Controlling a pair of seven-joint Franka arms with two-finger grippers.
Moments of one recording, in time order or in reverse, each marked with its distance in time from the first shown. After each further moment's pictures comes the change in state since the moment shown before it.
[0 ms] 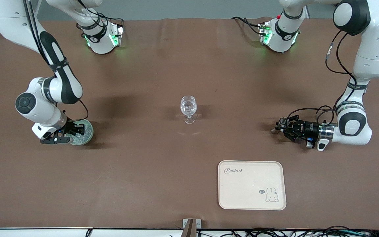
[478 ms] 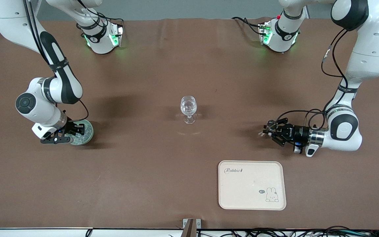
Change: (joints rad) left arm -0.006 -0.036 -0.184 0.053 -0.062 0.031 -0.158; right arm 0.000 0.002 0.000 0.000 0.000 0.000 0.000
